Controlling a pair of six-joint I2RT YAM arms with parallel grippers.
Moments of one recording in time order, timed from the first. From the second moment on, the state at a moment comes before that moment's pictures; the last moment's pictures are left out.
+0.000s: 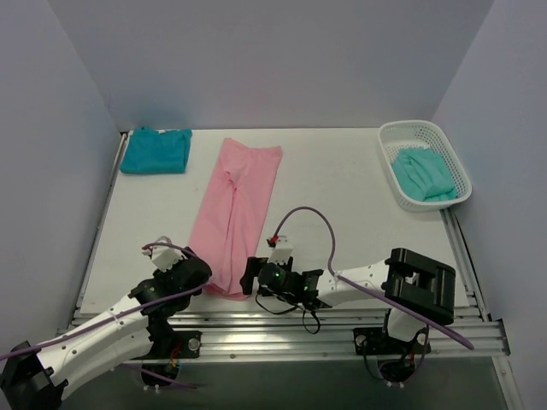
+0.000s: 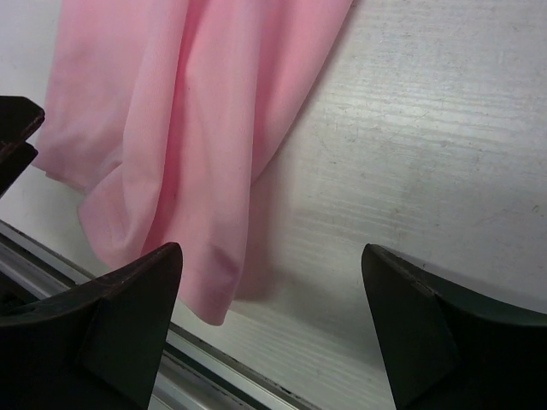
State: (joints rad) left arm -0.84 0.69 0.35 -0.63 -0.72 -1.31; right arm 1.24 1.60 0.65 0.21 0.42 1.03
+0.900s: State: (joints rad) left arm -0.84 0.65 0.35 -0.62 -0.73 -1.30; right arm 1.25 1.78 0.80 0.27 0.36 1.01
